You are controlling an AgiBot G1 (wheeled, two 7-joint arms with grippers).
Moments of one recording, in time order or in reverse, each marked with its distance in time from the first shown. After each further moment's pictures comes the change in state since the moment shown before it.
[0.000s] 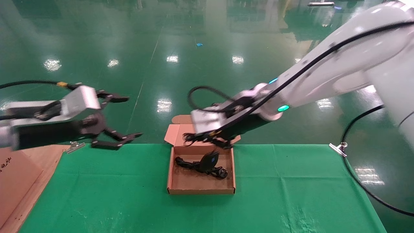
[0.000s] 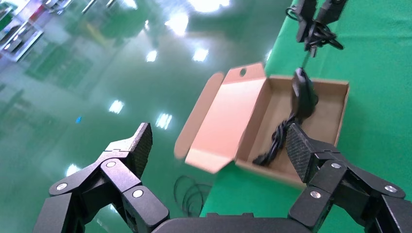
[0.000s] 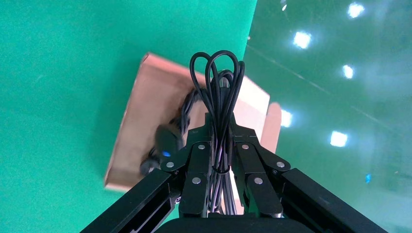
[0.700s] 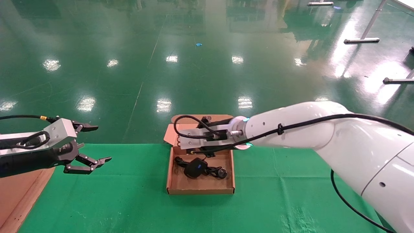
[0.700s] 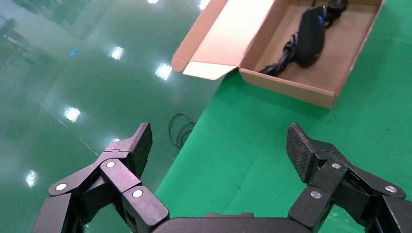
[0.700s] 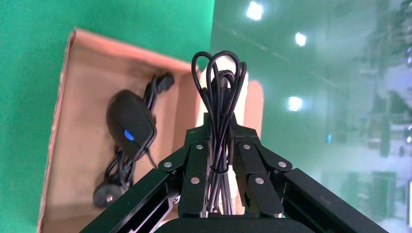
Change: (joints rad) left arm 0.071 -0.055 -0.012 0.179 -0.024 0.027 0.116; right arm -0.163 0.000 -0.361 0.153 0.114 0.528 0.200
